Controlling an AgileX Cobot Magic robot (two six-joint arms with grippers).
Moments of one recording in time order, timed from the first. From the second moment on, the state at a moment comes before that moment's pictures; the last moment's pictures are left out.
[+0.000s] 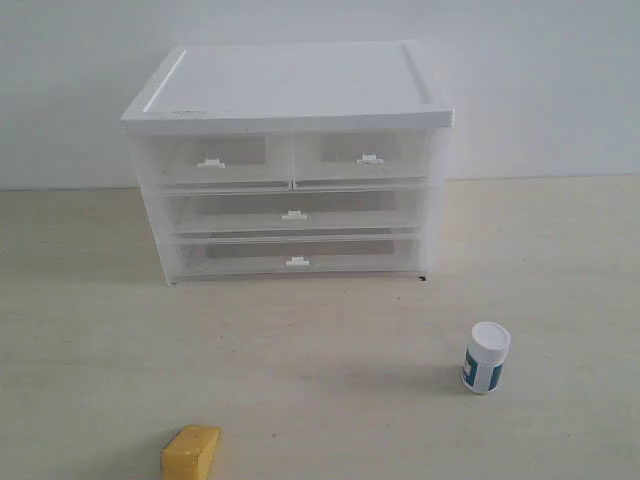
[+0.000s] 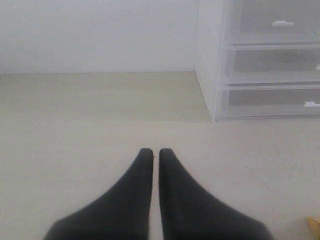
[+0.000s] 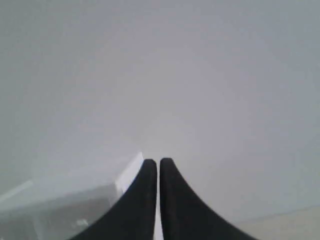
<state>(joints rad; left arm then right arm) -0.01 0.00 0.00 0.02 0.29 0.00 0.09 0.00 0.00 0.05 -0.30 0.22</state>
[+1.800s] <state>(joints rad) -0.01 0.00 0.00 0.02 0.29 0.00 0.70 1.78 -0.53 0.48 -1.21 -0.05</state>
